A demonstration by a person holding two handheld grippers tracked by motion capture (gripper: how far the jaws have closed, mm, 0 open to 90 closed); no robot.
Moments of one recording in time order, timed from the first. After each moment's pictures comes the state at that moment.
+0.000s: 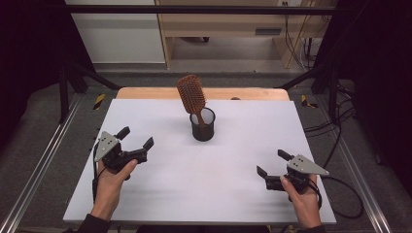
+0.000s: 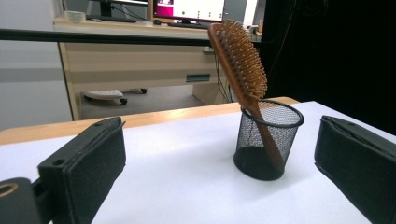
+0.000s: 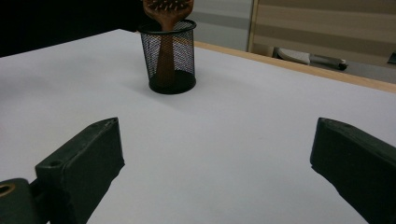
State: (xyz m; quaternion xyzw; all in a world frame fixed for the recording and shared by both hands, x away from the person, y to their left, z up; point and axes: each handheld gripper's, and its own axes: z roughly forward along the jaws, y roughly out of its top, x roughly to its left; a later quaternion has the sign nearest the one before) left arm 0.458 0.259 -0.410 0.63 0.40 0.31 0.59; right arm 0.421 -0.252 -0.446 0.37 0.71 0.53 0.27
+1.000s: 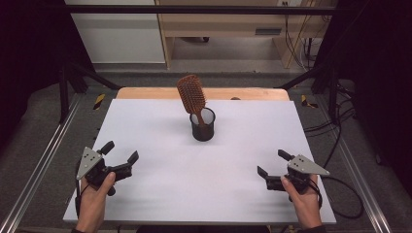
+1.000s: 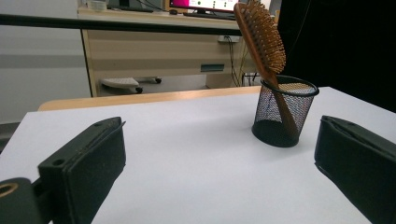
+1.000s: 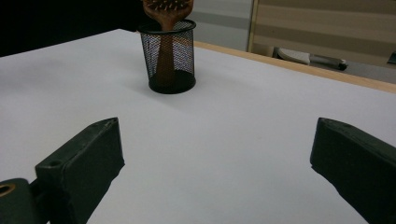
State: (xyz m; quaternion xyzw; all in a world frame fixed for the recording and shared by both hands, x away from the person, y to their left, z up) left arm 0.424 0.293 -0.428 0.63 0.42 0.32 0.57; right arm 0.420 -0.254 -0.446 0.37 0.71 0.53 0.27
